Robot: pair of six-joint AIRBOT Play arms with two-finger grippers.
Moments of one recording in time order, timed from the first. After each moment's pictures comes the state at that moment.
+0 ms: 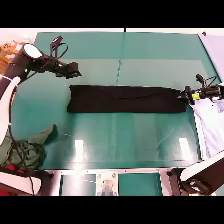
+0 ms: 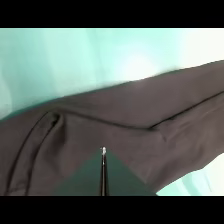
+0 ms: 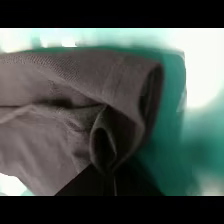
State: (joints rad) left arm -0.09 -1.65 1.57 0.89 -1.06 -1.31; right arm -0.59 -1.97 1.60 -0.83 1.48 1.12
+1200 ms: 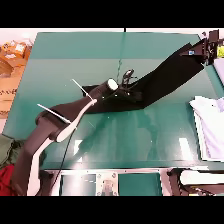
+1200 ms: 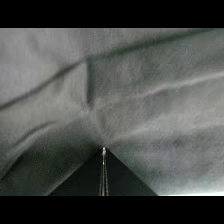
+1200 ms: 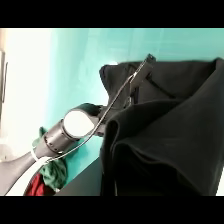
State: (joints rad) left arm -0.64 -2.15 1.88 0.58 -0.79 -1.29; right arm -0.37 -1.49 1.80 -0.58 1.67 1.48
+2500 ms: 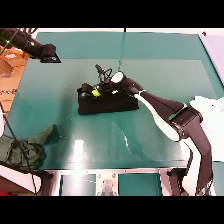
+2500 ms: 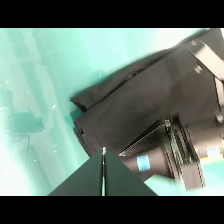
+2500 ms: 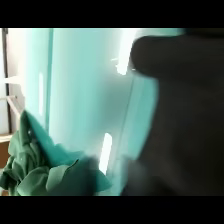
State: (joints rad) left arm 0.05 -1.72 2.05 1.06 -1.55 -1.30; right arm 0.57 -2.05 1.78 -0.54 0.90 1.53
